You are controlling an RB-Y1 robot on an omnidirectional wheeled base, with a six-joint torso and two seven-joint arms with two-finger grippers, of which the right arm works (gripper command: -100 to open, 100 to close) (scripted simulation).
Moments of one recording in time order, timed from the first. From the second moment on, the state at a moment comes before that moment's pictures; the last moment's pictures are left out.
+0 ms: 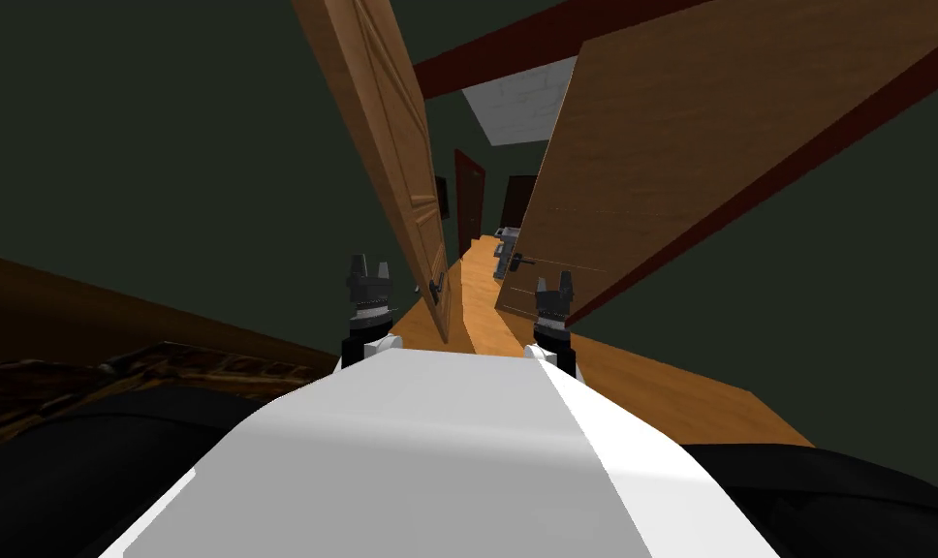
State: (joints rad) arm 0.50 -0.04 0.04 -2.19 -0.11 -0.54 0.03
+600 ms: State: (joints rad) arm 0.55 -0.05 0.08 -2.09 -0.13 -0.52 0.08
